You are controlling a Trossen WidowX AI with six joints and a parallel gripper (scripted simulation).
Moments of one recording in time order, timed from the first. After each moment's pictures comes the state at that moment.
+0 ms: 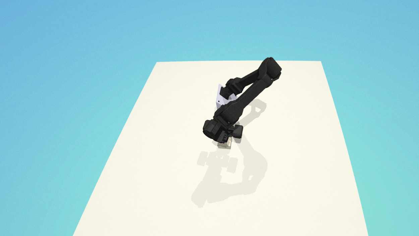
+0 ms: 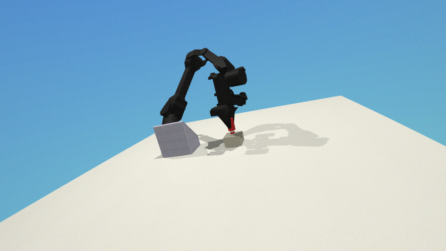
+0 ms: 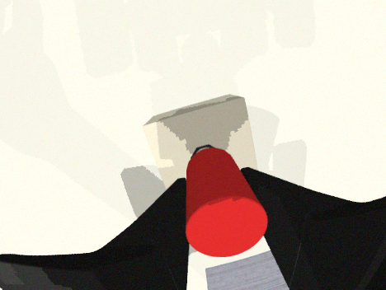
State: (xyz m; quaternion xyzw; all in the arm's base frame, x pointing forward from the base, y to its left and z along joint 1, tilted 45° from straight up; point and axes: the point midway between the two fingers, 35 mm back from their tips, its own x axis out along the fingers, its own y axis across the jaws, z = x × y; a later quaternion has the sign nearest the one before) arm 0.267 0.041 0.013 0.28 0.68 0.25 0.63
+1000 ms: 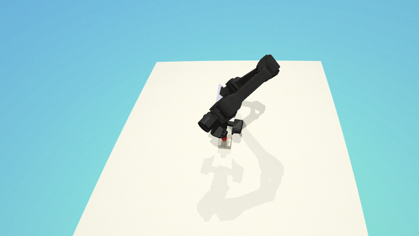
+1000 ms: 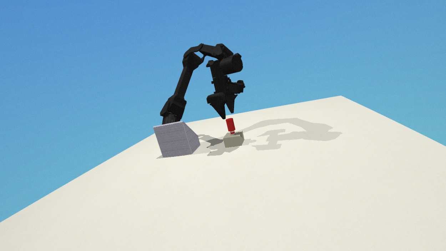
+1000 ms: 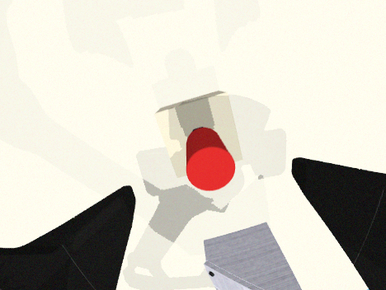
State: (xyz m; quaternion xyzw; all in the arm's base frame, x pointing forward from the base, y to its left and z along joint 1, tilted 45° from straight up) arm 0.270 0.007 0.047 0.28 0.68 0.25 0.62
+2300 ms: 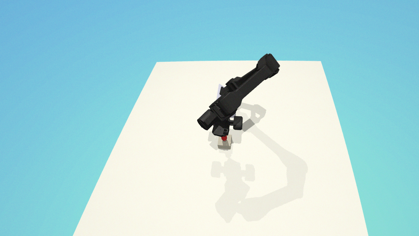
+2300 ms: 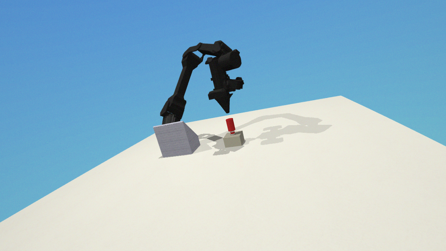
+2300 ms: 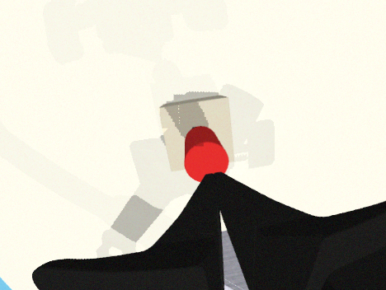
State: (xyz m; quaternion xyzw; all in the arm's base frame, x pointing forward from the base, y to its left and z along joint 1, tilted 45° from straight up) arm 0.271 -0.002 0.054 0.24 0.66 0.29 0.65
